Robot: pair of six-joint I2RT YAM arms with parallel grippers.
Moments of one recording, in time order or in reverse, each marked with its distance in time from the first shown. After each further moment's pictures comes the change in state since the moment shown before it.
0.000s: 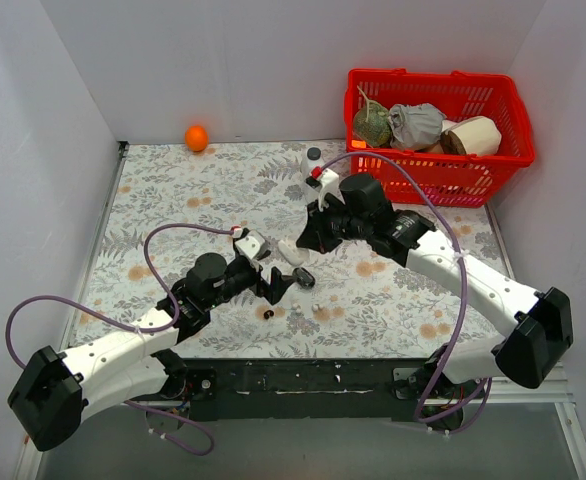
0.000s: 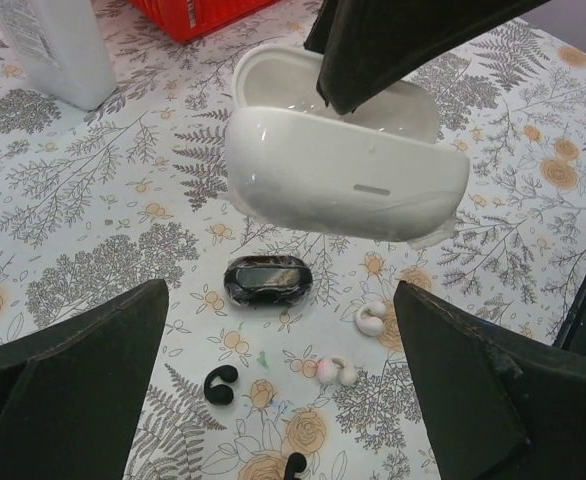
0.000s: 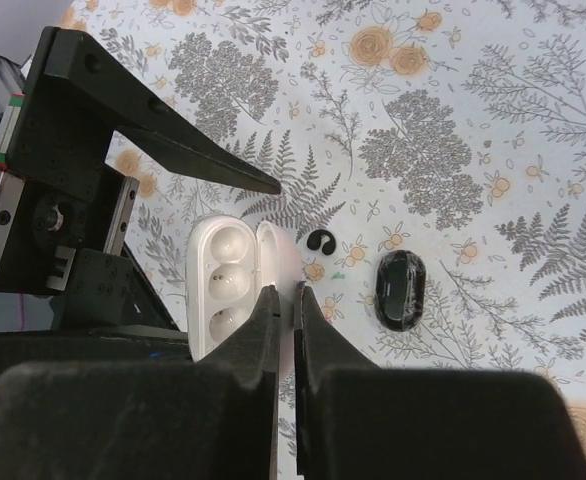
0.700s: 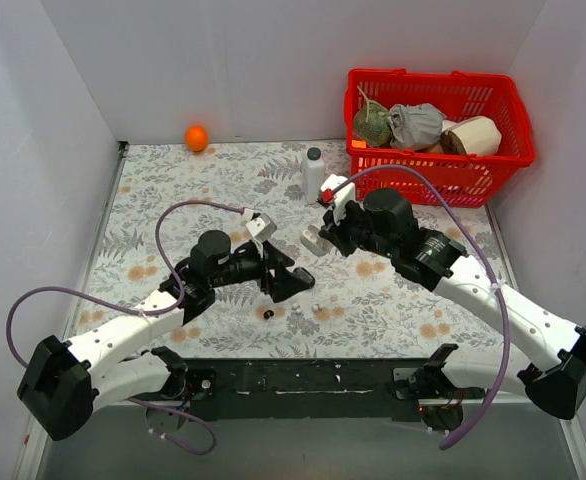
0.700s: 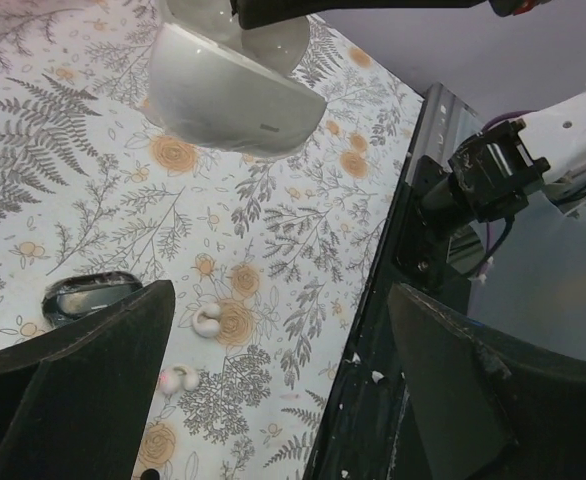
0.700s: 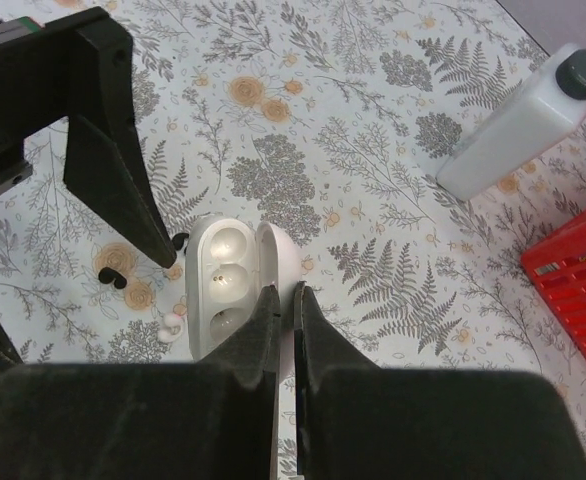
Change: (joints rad) left arm 0.058 0.096 0.169 -0.096 0.391 -0.255; right arm 0.060 -0.216 -0.081 0.000 0.284 -0.381
